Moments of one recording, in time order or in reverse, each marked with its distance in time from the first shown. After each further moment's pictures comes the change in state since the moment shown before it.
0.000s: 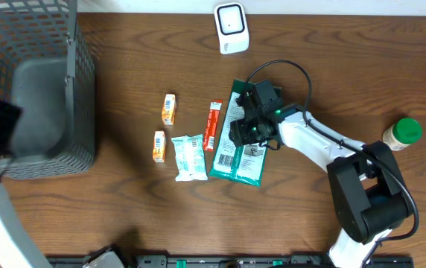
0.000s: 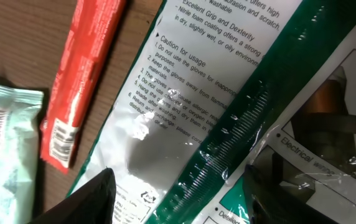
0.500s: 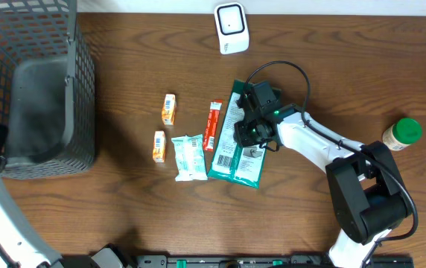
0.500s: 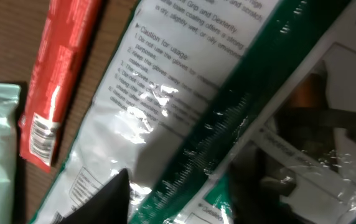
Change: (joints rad) left arm 0.131 0.153 -0.177 0.090 -0.330 -0.114; right arm 0.019 0.006 0.000 -0.023 0.069 0.000
